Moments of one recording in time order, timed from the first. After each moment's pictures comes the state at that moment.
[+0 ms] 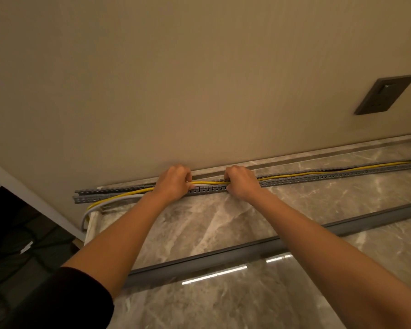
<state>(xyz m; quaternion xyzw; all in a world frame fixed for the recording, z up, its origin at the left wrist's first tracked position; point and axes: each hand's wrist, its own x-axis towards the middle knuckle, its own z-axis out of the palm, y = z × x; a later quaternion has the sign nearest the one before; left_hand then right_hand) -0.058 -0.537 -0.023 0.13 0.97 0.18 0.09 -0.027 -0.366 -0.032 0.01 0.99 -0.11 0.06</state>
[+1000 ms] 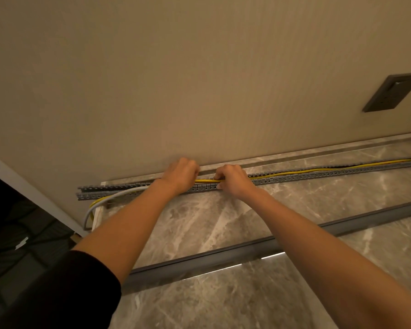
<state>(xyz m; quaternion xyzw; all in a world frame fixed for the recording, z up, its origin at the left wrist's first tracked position) -0.062 -0.540 -0.015 0.21 0.97 0.10 0.09 -0.035 -0.394 -0.042 0.01 0.98 -0.20 0.06</state>
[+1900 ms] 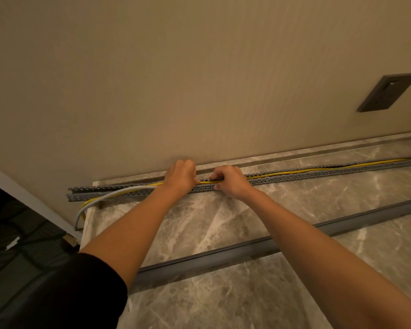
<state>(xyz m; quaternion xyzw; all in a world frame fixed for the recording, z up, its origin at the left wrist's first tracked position) -0.067 -0.527 -0.032 0.11 0.97 0.20 0.11 -0.034 -0.387 -0.047 0.03 0.95 -0.31 0.06</state>
